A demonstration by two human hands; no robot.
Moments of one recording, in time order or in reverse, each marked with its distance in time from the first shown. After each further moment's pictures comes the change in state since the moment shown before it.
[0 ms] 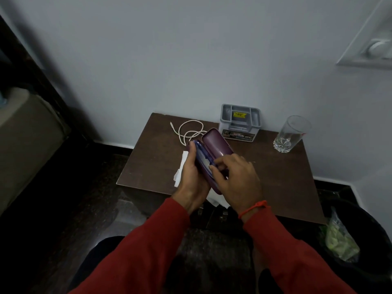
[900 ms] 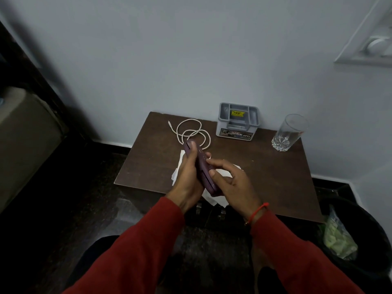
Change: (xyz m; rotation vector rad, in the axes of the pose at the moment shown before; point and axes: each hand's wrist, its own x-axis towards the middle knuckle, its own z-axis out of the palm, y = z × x) left_hand 0.014 -0.004 -0.011 0.069 0.141 0.032; right_hand -0.015 0.015 0.010 0.885 -0.311 0.407
